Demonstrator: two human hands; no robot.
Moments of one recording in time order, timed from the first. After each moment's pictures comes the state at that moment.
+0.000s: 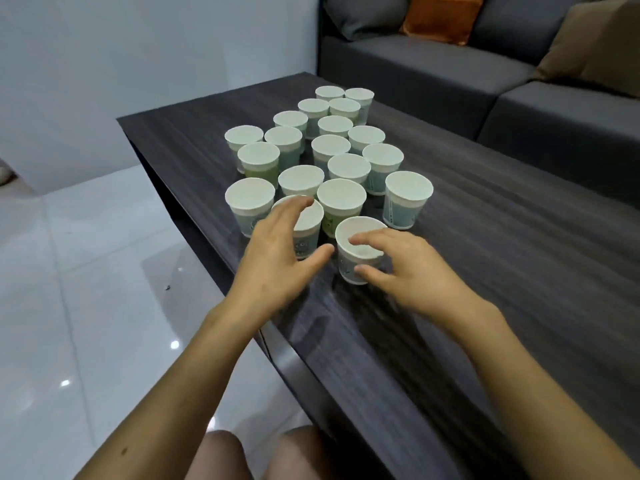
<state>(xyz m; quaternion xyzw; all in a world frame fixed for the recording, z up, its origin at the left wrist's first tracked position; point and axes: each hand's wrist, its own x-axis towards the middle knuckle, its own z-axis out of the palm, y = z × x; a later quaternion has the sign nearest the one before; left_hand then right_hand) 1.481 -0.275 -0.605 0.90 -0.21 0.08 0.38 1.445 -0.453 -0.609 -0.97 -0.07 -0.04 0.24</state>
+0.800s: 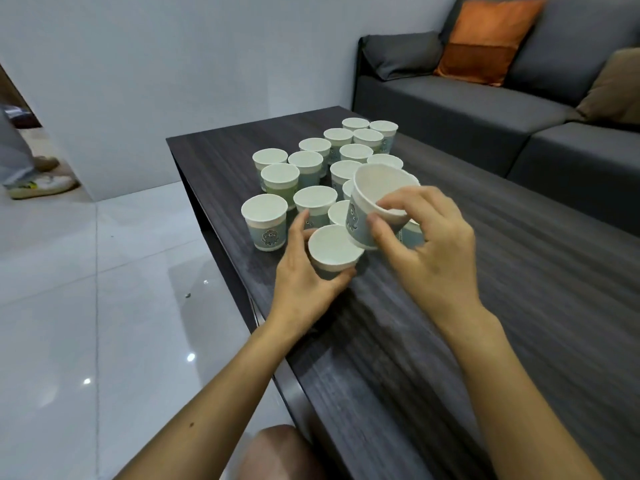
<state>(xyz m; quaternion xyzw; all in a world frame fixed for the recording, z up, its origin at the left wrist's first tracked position) 1.480 -0.313 -0.644 0.83 -0.10 0.14 0.54 1.451 -0.450 -0.584 -0.85 -0.09 -0.40 0.34</state>
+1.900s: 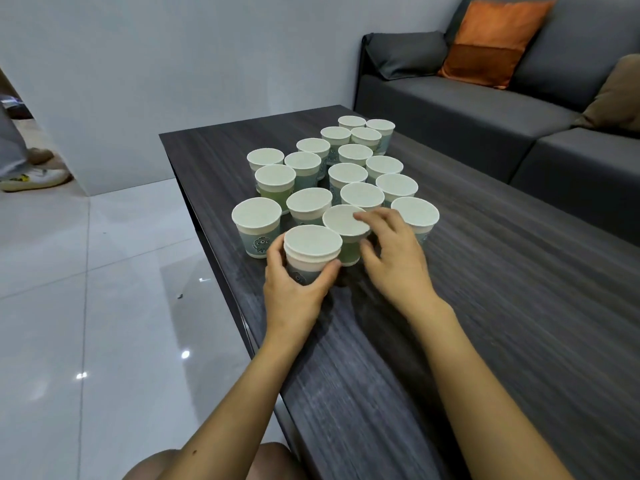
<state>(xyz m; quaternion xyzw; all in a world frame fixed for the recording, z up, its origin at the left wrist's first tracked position) 1.497 -0.324 -0.669 0.73 0.03 0.17 0.66 1.516 -0.458 -0.637 -0.91 -0.07 -0.23 0.33</state>
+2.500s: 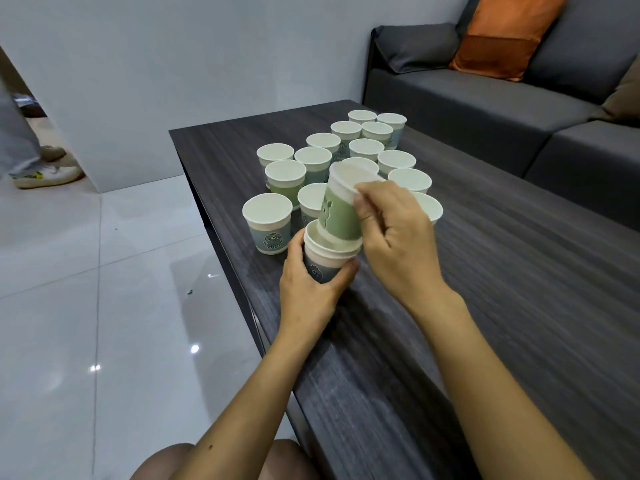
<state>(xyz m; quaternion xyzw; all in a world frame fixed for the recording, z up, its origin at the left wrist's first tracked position) 1.497 -0.324 -0.665 0.77 0.02 0.13 0.63 1.504 -0.428 -0.600 -0.85 -0.14 -0.34 0.38</state>
